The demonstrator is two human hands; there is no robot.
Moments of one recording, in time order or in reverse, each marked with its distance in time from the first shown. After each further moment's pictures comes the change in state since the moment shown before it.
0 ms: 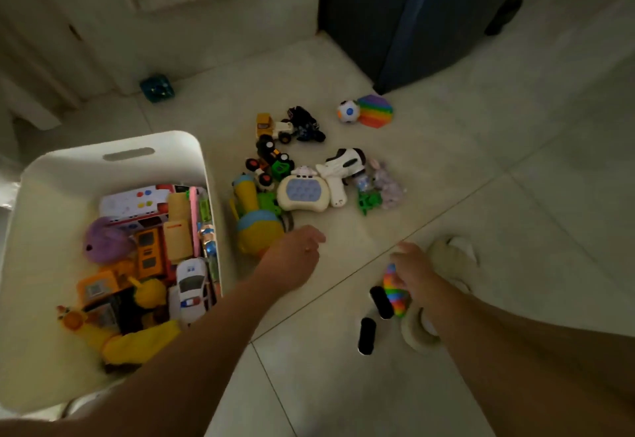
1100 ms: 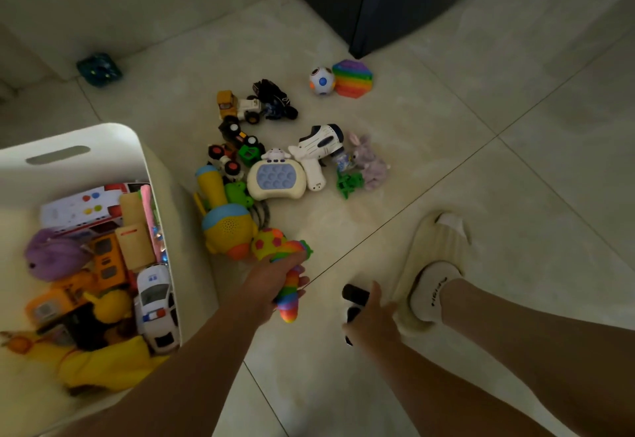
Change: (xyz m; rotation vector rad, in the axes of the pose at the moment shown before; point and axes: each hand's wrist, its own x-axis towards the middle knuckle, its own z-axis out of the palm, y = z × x) left_hand 0.018 -0.030 0.060 -0.947 0.011 -0.716; right_hand -0.030 0.100 0.048 -0.638 -0.046 -0.027
